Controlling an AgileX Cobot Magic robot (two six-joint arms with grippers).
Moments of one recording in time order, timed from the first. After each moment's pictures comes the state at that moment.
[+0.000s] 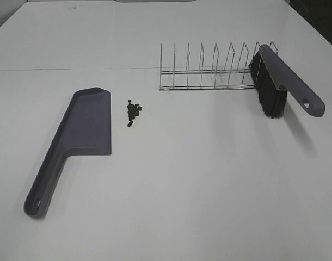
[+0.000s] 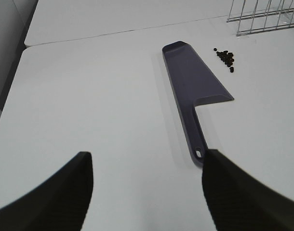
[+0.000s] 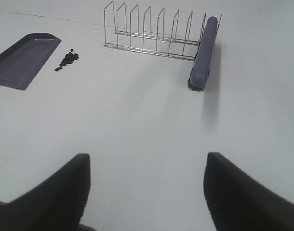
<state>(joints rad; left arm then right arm) -0.09 0.00 -0.50 -0.07 1.06 0.08 0.01 -0.01 -0.51 0.22 1.07 -0.20</state>
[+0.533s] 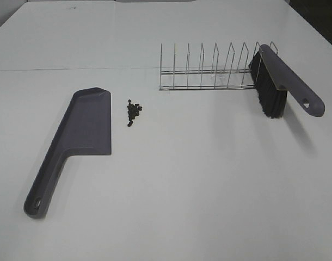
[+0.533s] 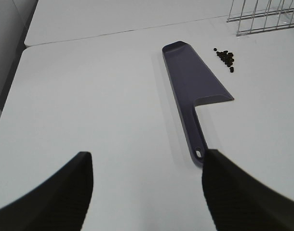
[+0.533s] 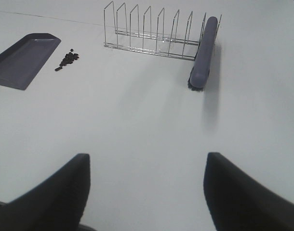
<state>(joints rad) -0.09 0.00 -0.50 -0.07 1.06 0.08 0.01 -0.01 -0.51 0.22 1.07 -0.20</state>
